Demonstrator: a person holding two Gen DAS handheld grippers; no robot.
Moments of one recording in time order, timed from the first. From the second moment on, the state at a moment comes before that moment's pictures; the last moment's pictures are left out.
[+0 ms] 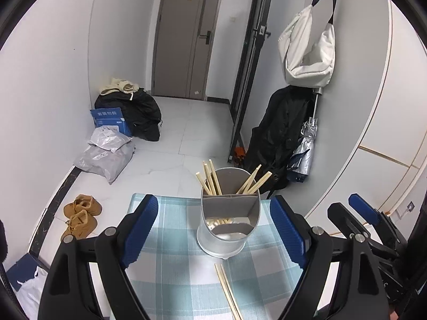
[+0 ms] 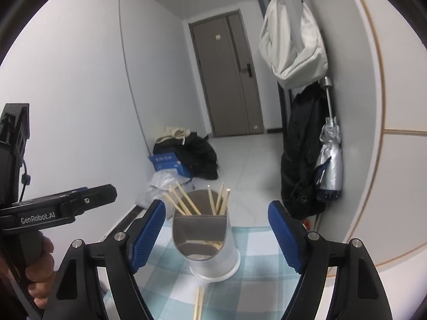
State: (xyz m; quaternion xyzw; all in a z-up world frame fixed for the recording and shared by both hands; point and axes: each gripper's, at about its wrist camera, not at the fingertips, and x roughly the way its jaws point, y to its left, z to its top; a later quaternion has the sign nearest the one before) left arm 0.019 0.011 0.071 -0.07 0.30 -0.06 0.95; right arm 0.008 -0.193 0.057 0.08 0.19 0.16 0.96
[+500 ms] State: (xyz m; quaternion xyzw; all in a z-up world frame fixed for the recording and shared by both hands) left arm -0.025 0.011 0.047 -0.06 0.25 -0.04 0.97; right arm -0.036 -0.194 0.037 0.06 0.18 0.15 0.97
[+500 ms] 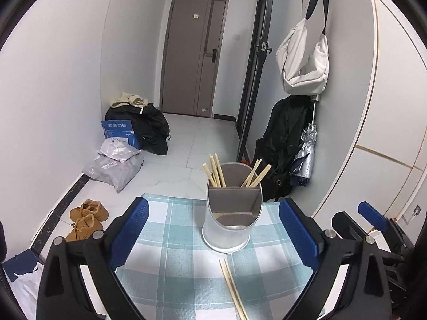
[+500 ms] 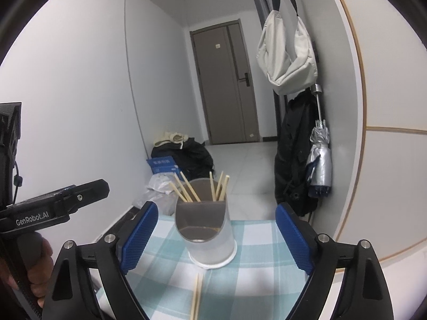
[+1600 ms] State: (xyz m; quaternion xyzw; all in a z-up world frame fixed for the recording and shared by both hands) left arm 0.010 0.044 -0.053 -0.12 0.34 0.01 0.93; right arm 0.009 -0.159 -0.082 -0.01 0.36 0.15 0.92
